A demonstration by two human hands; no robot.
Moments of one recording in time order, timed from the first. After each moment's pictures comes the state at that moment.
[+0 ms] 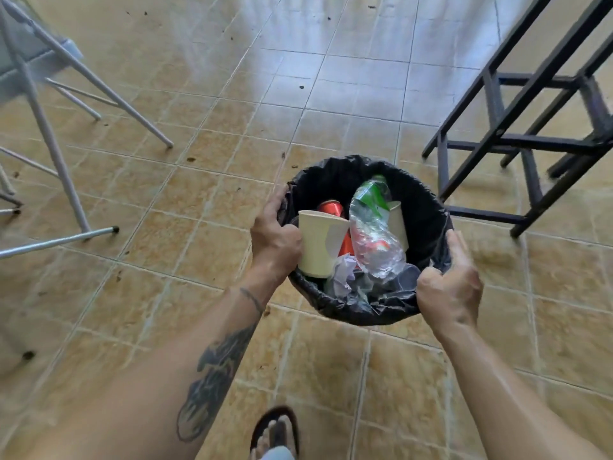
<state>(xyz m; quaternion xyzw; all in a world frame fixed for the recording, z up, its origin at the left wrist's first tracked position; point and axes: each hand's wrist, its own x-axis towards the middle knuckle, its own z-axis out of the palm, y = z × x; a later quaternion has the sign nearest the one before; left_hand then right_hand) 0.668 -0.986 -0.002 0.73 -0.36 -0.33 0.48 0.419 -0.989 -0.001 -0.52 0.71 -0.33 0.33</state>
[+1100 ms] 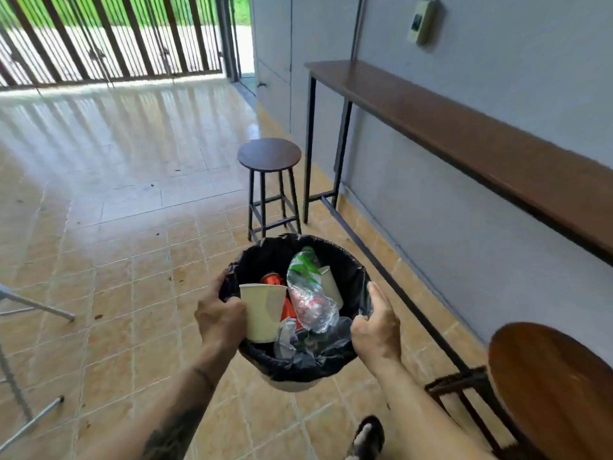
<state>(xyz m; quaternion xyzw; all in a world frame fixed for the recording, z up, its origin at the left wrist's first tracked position) 0.573 -0.633 0.536 0.66 -0.49 -0.40 0.41 0.367 -0.528 0.533 -0.35 0.80 -0.42 0.25</state>
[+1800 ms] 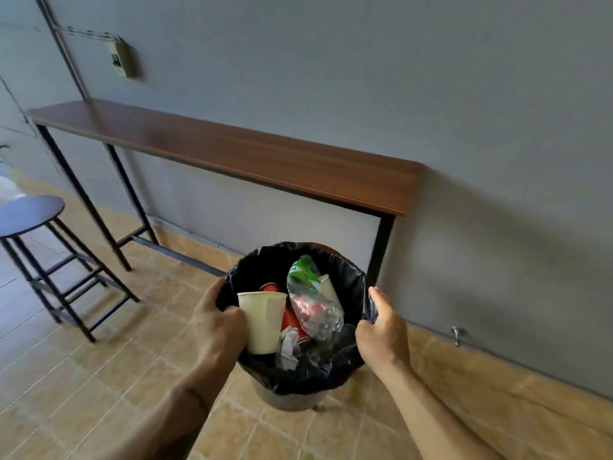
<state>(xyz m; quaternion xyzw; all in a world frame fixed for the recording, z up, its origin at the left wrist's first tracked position) 0.347 -0.292 0.601 0.44 -0.64 -0.55 0.31 0.242 -0.089 0.594 -0.08 0.87 -0.49 0.09</state>
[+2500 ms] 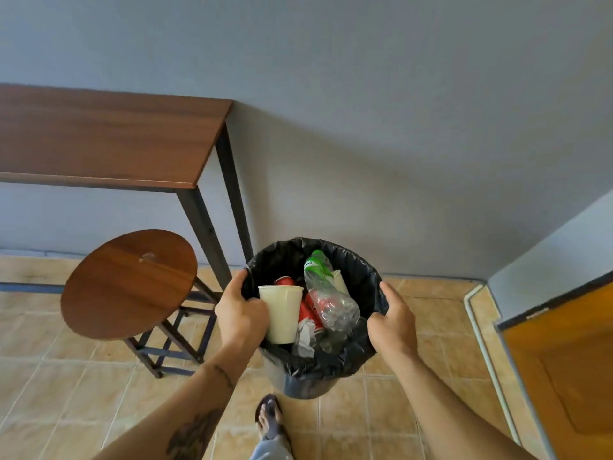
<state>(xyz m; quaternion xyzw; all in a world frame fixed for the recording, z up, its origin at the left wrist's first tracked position) 0.120 -0.029 0.527 0.34 -0.75 -0.57 0.05 0.109 0.197 0.524 0.20 0.87 -0.46 0.03</state>
